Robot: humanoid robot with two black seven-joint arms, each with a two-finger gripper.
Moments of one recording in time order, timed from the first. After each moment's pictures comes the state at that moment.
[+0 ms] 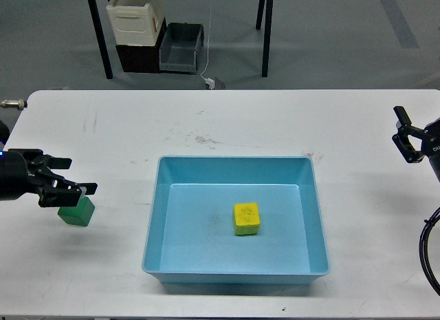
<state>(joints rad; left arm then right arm) -0.46 1.09 -0.77 -1.54 2.06 -0.49 -0.49 0.07 -0.30 1.49 1.37 -0.61 0.38 0.23</state>
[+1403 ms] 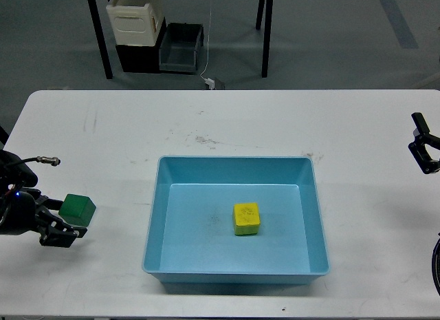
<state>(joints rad) -0.49 0.97 -0.56 -1.35 2.18 -0.49 -0.49 -0.03 -0.29 1.56 1.42 -0.61 0.48 0.25</state>
